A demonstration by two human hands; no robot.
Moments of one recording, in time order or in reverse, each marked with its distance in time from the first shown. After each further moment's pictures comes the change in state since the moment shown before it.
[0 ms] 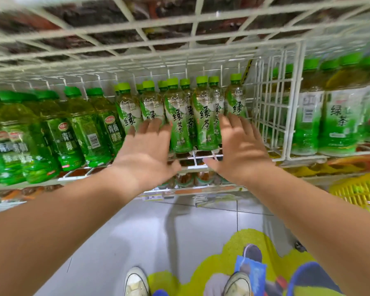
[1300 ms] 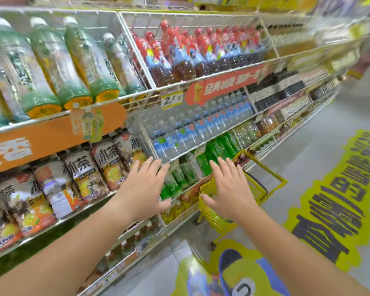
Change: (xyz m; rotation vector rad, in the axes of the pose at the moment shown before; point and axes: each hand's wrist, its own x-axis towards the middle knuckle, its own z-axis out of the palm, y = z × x) left_hand -0.261 0.163 -0.381 0.231 0.350 0.793; right_hand -0.412 -0.001 -0.396 -0.170 0.382 0.462
